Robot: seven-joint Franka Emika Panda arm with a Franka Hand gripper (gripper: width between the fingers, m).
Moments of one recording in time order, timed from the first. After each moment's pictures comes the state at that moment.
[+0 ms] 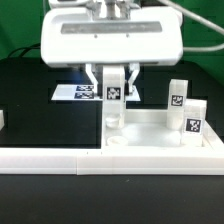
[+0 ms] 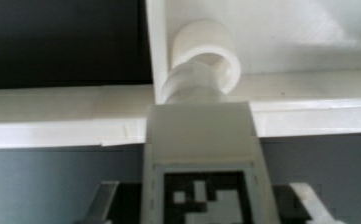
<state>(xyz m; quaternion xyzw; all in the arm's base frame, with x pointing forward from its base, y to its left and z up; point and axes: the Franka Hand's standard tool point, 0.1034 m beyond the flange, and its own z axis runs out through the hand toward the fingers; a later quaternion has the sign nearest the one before) 0.616 -0.003 0.087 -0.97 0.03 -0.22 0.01</state>
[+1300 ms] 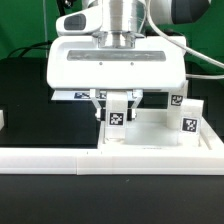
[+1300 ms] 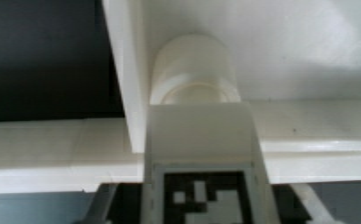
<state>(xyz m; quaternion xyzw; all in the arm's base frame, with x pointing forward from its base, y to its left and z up) 0.618 0.000 0.061 -0.97 0.03 -0.24 -0.01</state>
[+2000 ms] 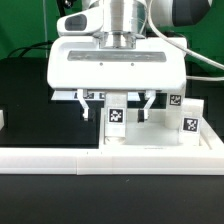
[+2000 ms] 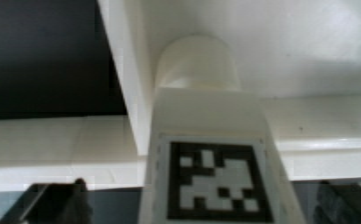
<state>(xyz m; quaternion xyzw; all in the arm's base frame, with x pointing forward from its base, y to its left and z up) 0.617 -0.001 0.060 -0.97 0.04 -0.24 -0.01</state>
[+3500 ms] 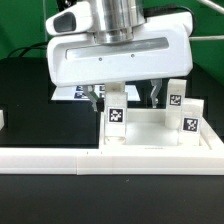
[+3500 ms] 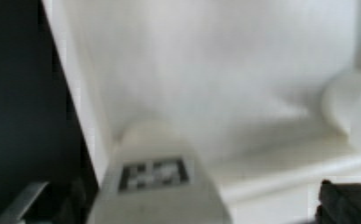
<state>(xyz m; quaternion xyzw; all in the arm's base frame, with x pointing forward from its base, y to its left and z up) 0.603 0.014 0.074 -0.99 0.11 0.03 0.07</state>
